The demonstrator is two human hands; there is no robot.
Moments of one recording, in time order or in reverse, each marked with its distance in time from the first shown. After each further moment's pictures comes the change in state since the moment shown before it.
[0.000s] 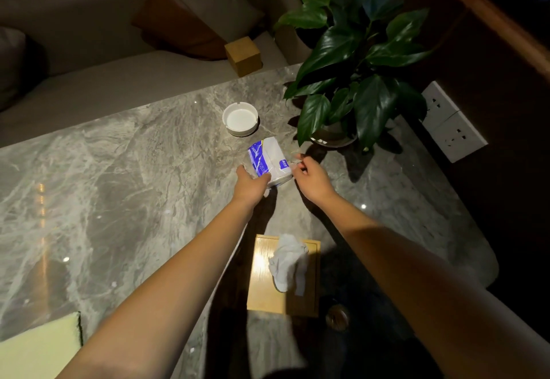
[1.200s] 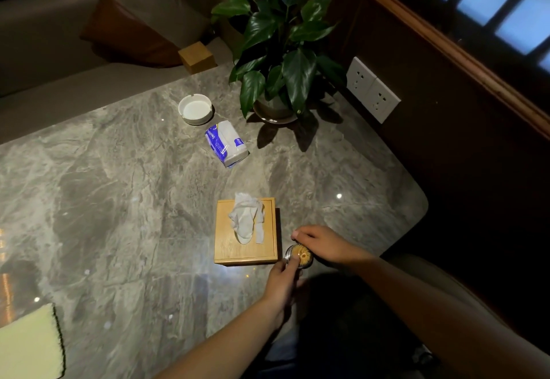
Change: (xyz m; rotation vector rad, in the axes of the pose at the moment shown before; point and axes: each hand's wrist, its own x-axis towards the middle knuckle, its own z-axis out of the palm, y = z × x) left_hand -0.206 -0.140 0.085 -0.263 -0.354 -0.370; right_hand -0.192 0.123 -0.045 -0.116 -0.329 0.038
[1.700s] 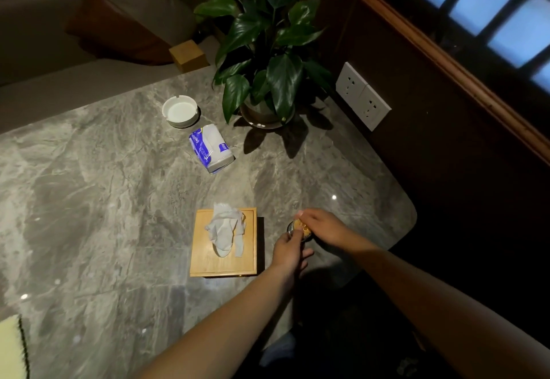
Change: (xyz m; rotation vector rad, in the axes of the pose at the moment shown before) left_hand 0.038 0.046 0.061 -0.031 -0.034 0.010; right_hand 0.025 0.011 -0.055 0.135 0.115 0.025
